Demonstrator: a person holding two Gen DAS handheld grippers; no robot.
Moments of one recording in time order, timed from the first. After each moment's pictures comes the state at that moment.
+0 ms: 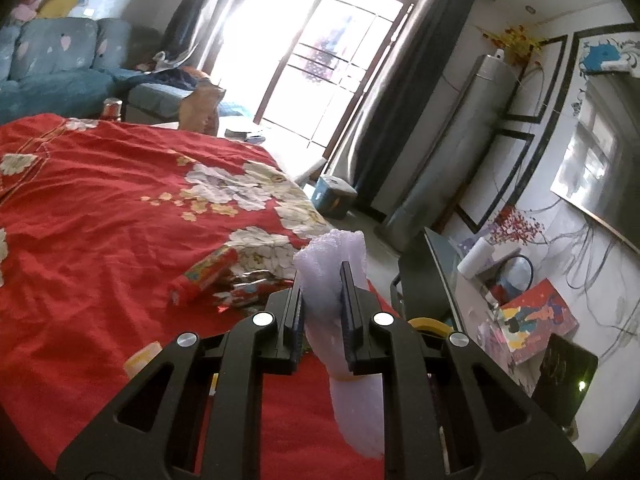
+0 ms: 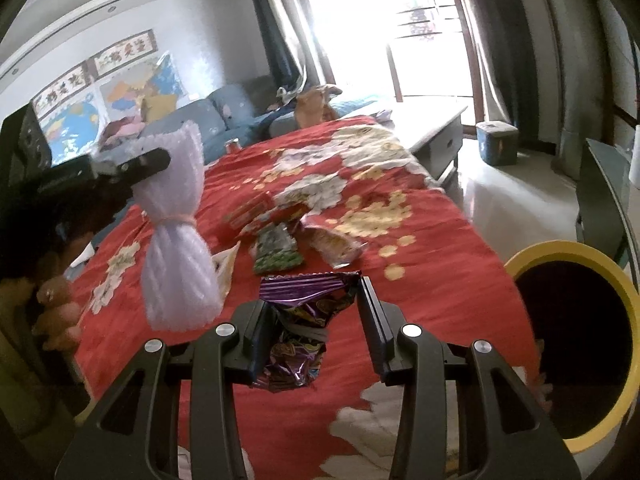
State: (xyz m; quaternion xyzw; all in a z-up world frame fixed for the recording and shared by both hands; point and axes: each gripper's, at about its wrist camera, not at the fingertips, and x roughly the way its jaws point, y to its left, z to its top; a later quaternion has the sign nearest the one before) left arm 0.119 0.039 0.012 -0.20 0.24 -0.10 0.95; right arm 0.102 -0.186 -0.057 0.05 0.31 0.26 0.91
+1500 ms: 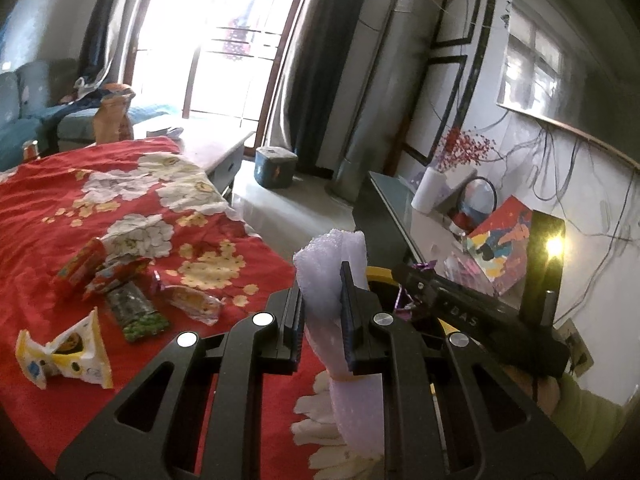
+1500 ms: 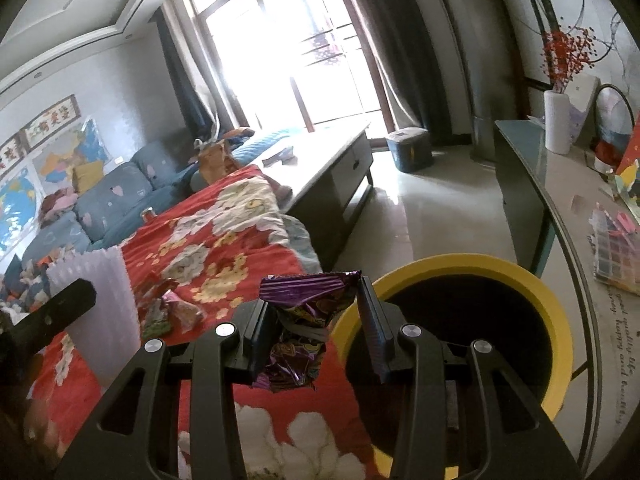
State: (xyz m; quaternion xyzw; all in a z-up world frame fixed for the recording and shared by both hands) left arm 0.121 -0.108 0.006 -0.08 0.27 -0.20 0.94; right arm 0.137 -0.316 -0.052 0.13 0.29 0.12 0.94
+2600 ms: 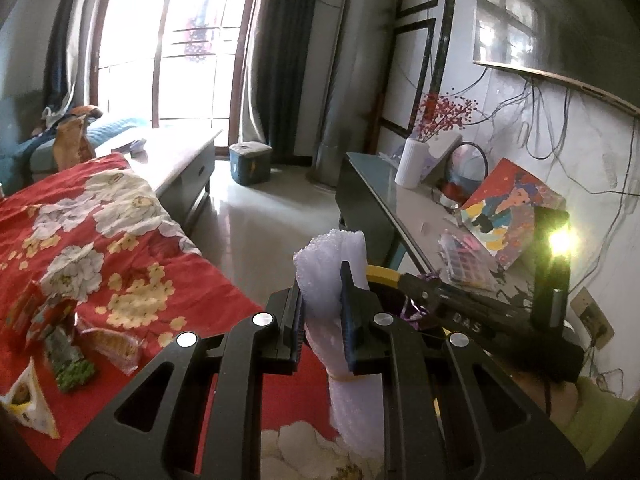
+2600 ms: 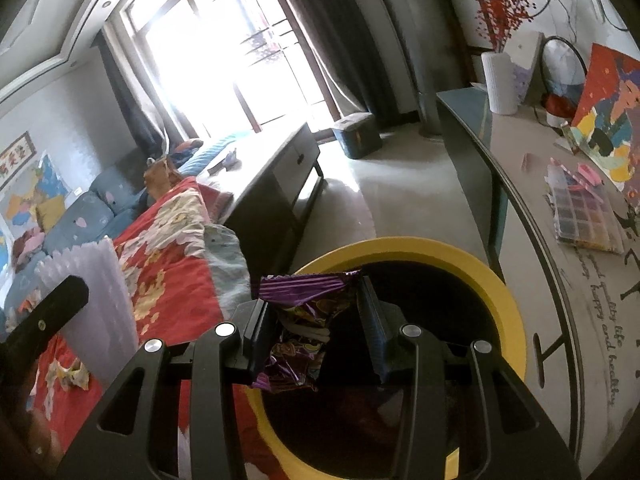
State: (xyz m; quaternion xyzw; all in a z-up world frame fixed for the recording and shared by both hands) left arm 0.165 -0.196 -0.011 -0.01 0.27 -0.23 0.93; right arm 0.153 -0.391 -0.087 0.19 0.31 0.04 0.93
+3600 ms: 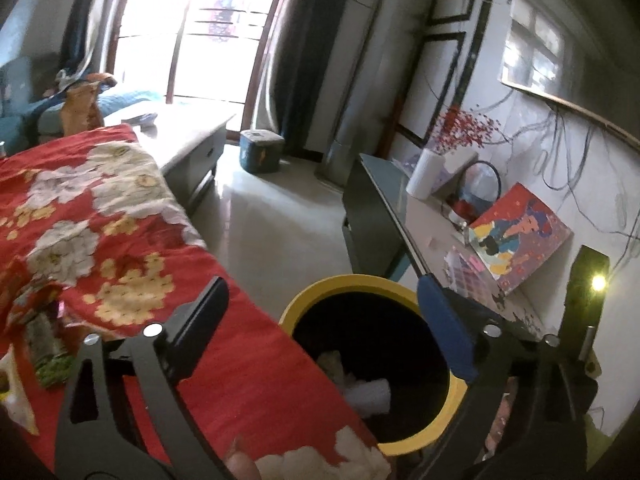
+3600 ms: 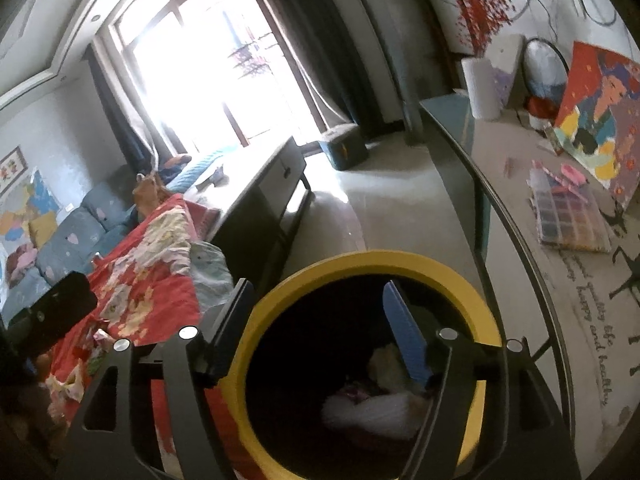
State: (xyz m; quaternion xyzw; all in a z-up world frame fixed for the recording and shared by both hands) left arm 0.191 -0.176 -0.017 -0.08 0.29 -0.21 0.93; right arm 0.143 -0.400 -0.076 0.19 0.28 0.02 0.94
